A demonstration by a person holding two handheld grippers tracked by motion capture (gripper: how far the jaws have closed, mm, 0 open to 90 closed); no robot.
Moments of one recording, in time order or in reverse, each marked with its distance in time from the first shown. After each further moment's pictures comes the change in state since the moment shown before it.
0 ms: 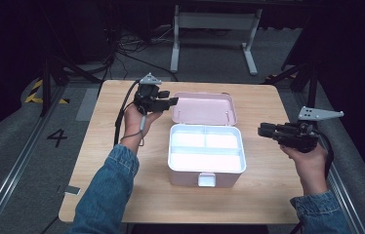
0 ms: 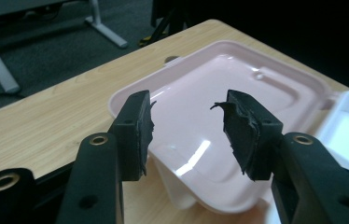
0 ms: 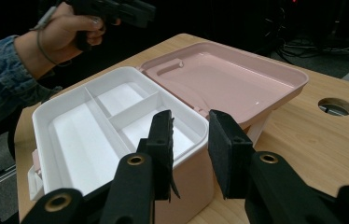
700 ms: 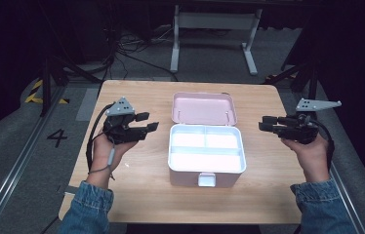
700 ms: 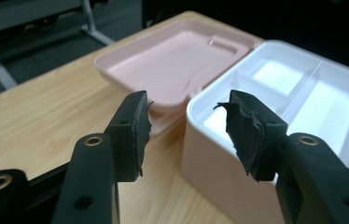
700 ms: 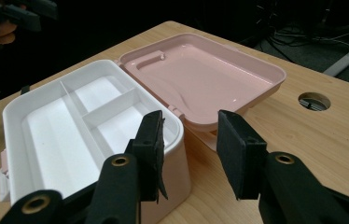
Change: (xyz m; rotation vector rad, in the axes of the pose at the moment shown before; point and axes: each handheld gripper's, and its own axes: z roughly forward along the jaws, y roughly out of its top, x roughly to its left) left arm -0.037 -0.055 -0.092 0.016 0.030 0.056; right arm -0.018 0.014 0.005 0.067 -0.037 -0.013
